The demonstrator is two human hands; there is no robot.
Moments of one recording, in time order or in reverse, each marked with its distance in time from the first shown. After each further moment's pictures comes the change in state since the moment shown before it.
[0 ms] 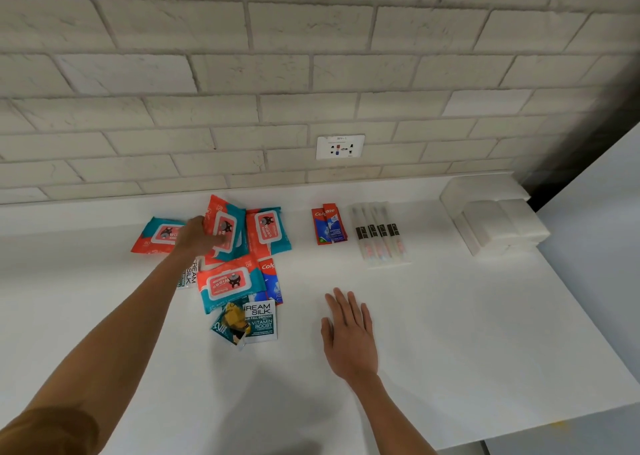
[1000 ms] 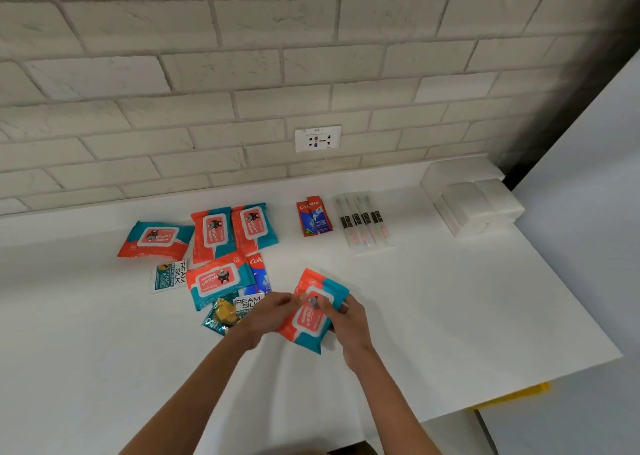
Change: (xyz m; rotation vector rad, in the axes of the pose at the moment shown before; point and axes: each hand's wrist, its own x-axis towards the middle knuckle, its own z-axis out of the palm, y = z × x) left_hand -0.198 0.026 0.122 -0.269 -0.659 0.057; right_hand -0.005 -0.017 -0.046 1.316 -0.013 0.632
